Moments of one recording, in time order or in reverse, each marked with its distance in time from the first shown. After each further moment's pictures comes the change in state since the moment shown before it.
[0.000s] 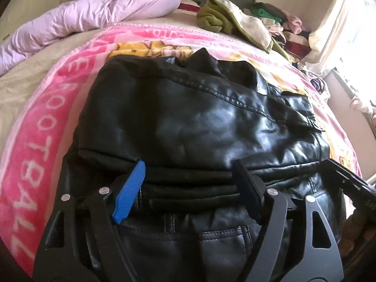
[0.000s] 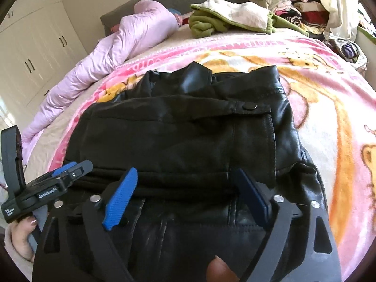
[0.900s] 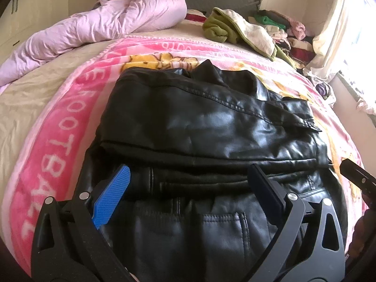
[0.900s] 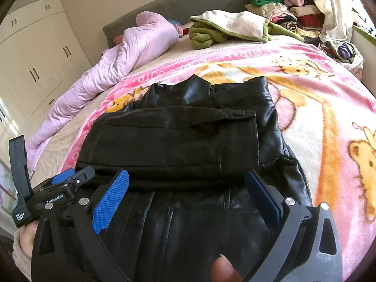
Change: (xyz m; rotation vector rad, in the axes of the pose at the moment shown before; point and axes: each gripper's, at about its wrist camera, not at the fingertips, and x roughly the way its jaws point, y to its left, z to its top) left arm -0.032 -0.004 -0.011 -0.004 -0.065 0.062; right arm -0.042 0.003 -0.009 0.017 -0.064 0.009
